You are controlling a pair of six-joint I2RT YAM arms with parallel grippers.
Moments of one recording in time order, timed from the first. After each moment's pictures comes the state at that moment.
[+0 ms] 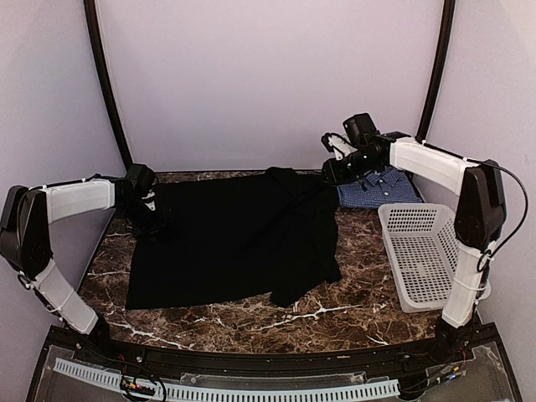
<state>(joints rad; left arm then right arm) -0.21 1.60 1.10 -0.67 0.09 -0.50 0.43 1.93 1.72 -0.64 -0.18 0.05</state>
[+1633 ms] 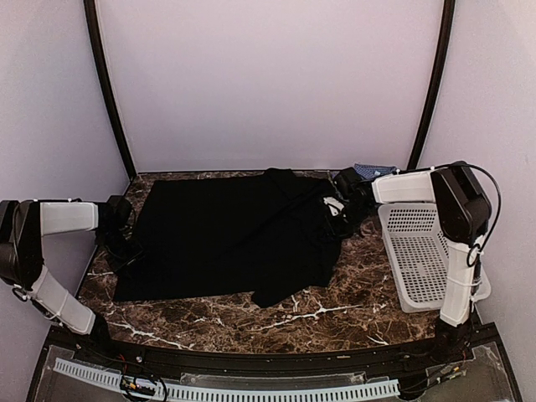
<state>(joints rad) -0.02 1.49 0.80 -0.76 0.05 -0.82 0.47 2.02 1.37 -0.57 -0.27 0.12</state>
